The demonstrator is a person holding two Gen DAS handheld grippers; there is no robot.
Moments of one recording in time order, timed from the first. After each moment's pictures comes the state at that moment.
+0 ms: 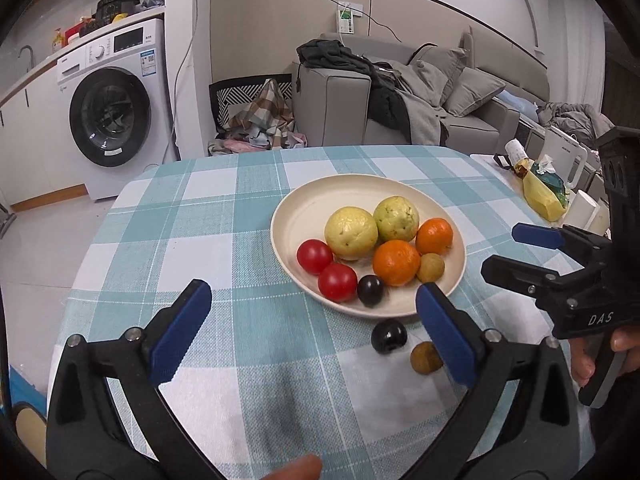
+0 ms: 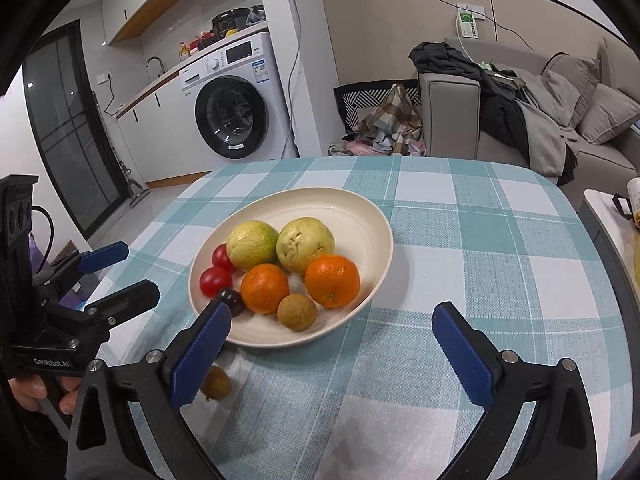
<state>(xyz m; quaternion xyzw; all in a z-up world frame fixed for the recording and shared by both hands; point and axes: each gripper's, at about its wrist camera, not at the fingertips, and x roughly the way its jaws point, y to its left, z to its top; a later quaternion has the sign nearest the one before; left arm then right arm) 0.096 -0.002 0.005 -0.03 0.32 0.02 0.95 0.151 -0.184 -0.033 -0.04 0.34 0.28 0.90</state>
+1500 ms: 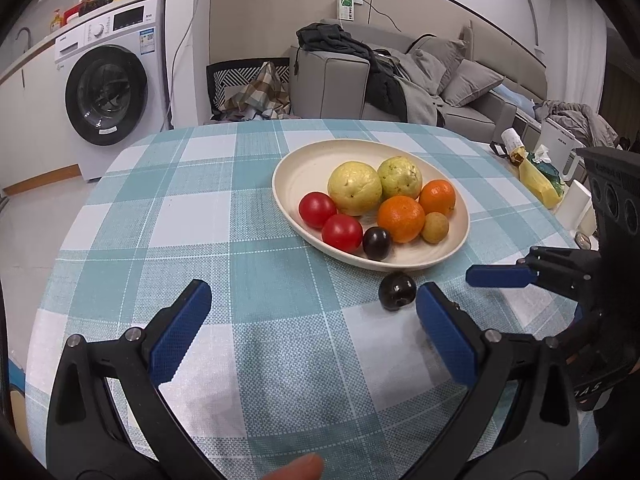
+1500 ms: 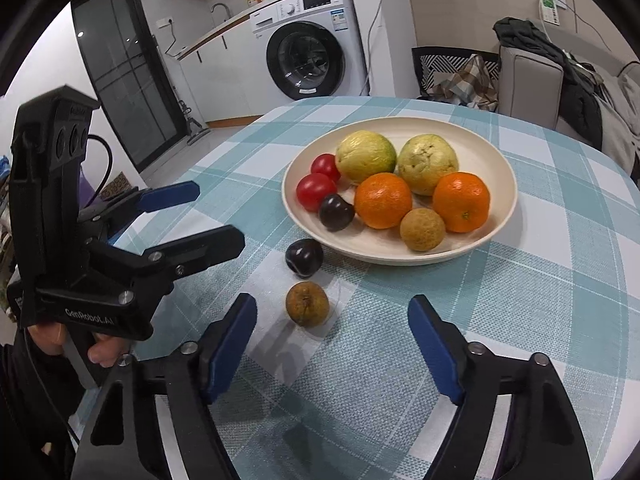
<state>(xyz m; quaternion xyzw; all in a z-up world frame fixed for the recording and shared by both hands) 0.087 0.006 -0.027 -0.05 0.35 0.00 0.93 0.110 -0.138 -0.071 -0.10 0.40 0.39 0.83</state>
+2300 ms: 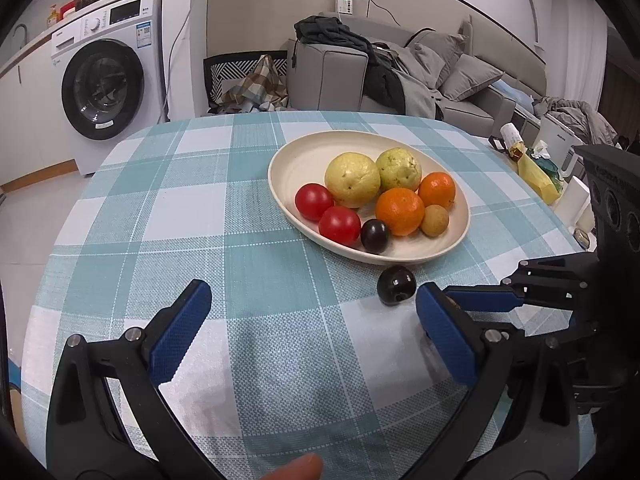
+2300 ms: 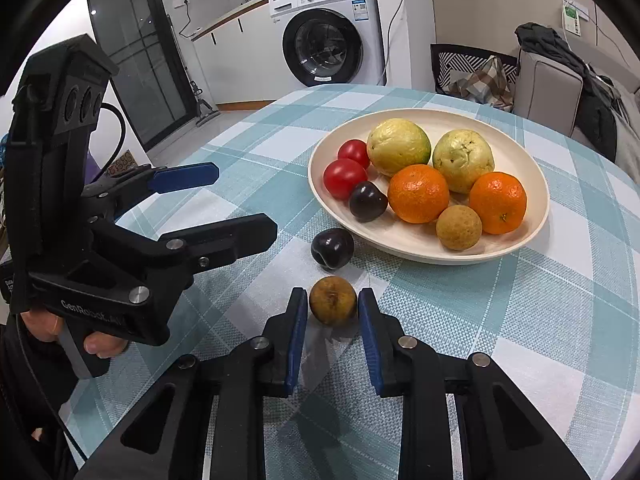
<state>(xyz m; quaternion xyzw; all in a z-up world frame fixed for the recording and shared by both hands) 0.091 0.005 -0.032 -0.06 0.36 0.00 0.93 0.101 -0.122 -0.077 -0.12 0.40 0.40 0.82</state>
